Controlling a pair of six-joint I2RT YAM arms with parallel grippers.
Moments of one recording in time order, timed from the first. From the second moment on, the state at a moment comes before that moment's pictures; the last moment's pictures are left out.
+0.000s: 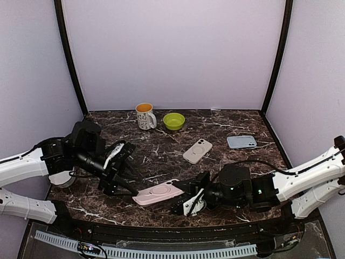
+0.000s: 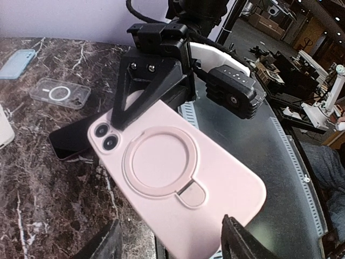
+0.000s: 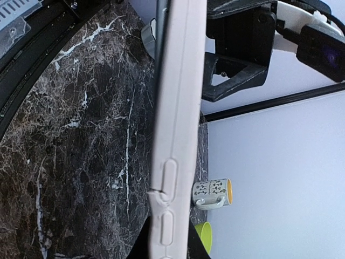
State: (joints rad) left arm -0.83 1.02 0.76 -0.41 0.86 0.18; right arm 1.43 1.31 0.65 0.36 0.27 -1.09
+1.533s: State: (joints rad) left arm -0.83 0.56 0.54 -0.11 1.00 0.30; right arm 1.33 1.39 0.85 0.24 -0.32 -0.42
